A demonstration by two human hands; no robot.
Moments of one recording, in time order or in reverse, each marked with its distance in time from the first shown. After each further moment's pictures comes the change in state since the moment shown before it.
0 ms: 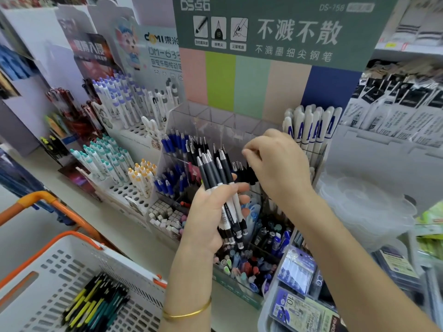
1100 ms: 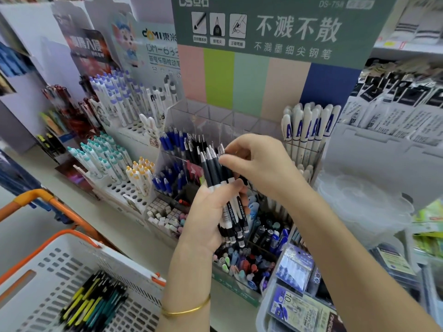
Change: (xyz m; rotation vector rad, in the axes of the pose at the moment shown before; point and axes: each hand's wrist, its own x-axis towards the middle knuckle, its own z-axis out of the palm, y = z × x) left_hand -0.001 0.002 0.002 0.005 -0.123 0.058; right_hand 0.000 -0.013 -0.008 0.434 -0.223 0.018
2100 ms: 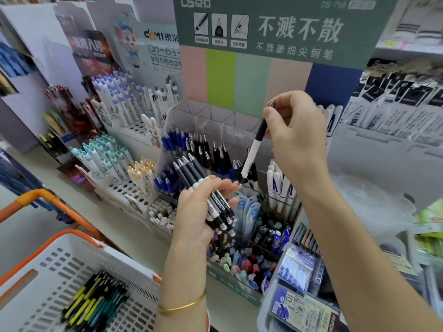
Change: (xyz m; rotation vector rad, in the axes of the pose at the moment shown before) left_hand -0.001 0.010 -0.005 -0.127 0.286 -0.015; right_hand 0.012 0.000 -0.020 0.260 0.523 0.012
